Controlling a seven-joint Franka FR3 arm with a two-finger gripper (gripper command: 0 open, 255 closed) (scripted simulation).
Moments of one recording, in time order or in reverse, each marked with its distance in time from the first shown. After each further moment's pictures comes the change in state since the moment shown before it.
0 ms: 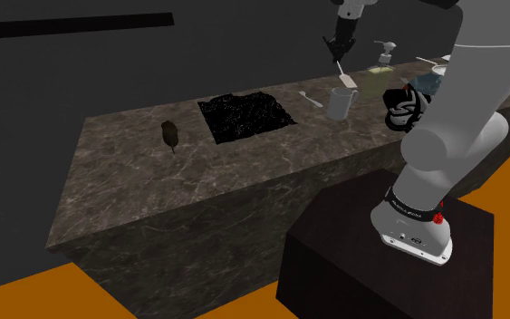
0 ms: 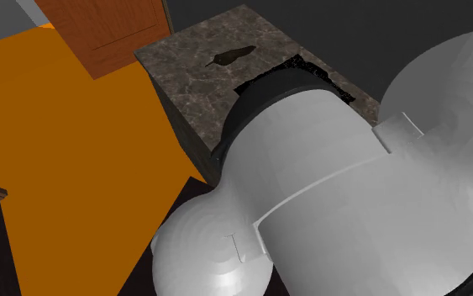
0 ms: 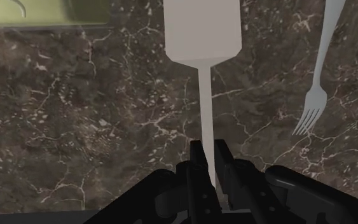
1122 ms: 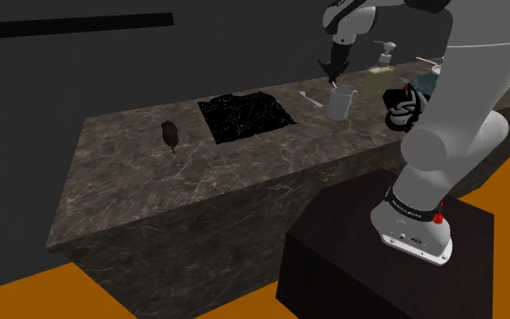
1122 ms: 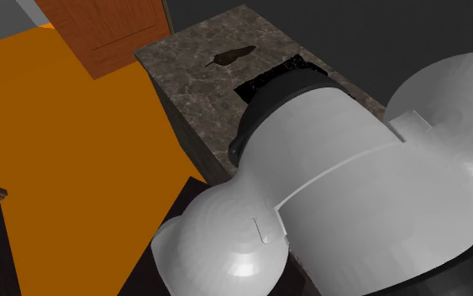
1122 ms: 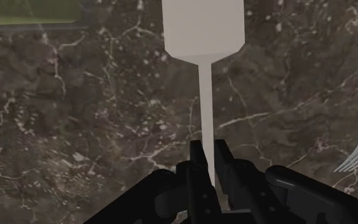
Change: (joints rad) arm -0.005 0.067 0.009 -0.145 0.032 0.208 -0.024
